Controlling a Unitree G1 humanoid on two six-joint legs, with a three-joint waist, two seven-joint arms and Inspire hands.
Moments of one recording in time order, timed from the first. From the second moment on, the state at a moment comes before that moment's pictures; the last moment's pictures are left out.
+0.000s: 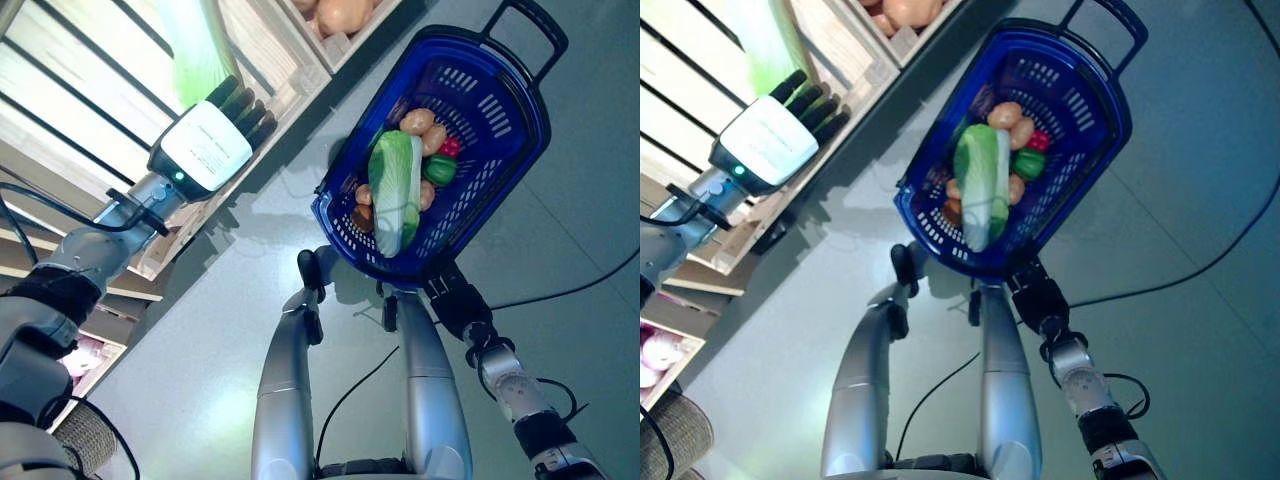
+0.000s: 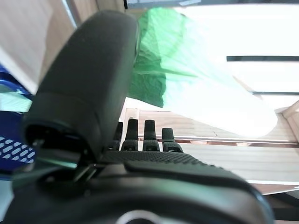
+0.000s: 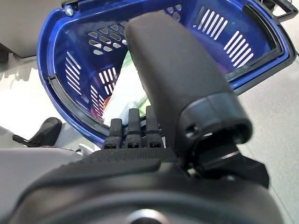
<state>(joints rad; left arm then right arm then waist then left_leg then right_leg) -0.92 1.10 -0.83 0.60 1.13 -0.03 0.71 -0.17 -0.39 0.21 0.40 1.57 -0.01 0.01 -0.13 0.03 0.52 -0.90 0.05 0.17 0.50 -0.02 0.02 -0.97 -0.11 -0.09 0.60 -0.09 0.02</state>
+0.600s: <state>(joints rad) -0.87 1.10 -0.78 0.58 1.12 0.02 0.66 -0.17 -0.43 0.21 0.31 1.57 0.01 -0.08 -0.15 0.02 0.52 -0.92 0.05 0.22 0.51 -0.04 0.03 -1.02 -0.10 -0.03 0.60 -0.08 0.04</state>
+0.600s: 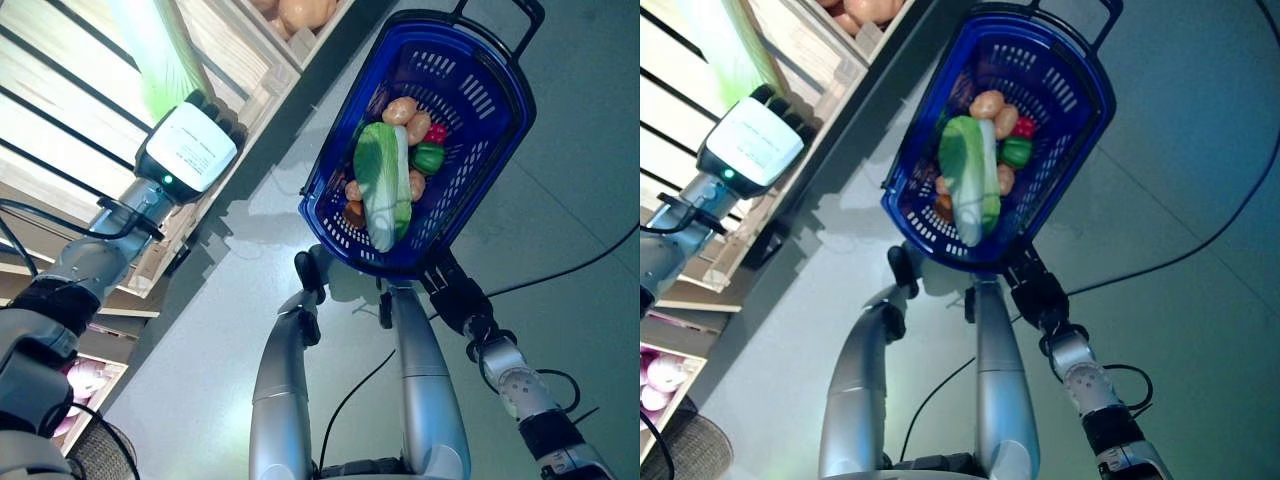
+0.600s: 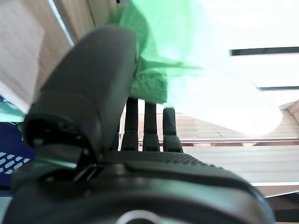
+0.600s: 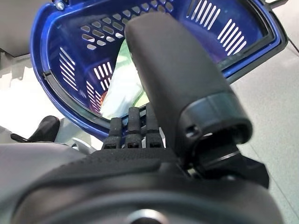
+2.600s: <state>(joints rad) -0.36 0.56 -0.03 0.06 0.02 -0.43 0.69 -0.12 -0.28 0.20 0.45 1.42 -0.16 -0.09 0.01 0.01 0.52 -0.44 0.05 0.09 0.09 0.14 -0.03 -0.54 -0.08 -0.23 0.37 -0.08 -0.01</state>
